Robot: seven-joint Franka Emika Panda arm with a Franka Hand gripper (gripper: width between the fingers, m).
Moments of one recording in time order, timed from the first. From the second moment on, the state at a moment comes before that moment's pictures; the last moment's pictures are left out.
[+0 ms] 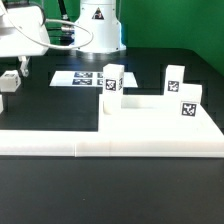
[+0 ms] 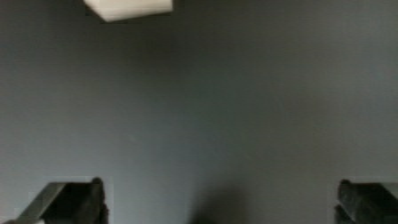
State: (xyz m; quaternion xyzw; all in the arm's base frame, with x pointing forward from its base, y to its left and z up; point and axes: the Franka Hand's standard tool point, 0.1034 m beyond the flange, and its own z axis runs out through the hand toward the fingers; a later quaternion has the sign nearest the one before) arm 0.443 -0.203 0.044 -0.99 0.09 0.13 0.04
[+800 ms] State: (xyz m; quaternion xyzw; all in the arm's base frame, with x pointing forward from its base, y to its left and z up) arm 0.405 -0.203 0.026 -0.92 0.07 0.37 0.10
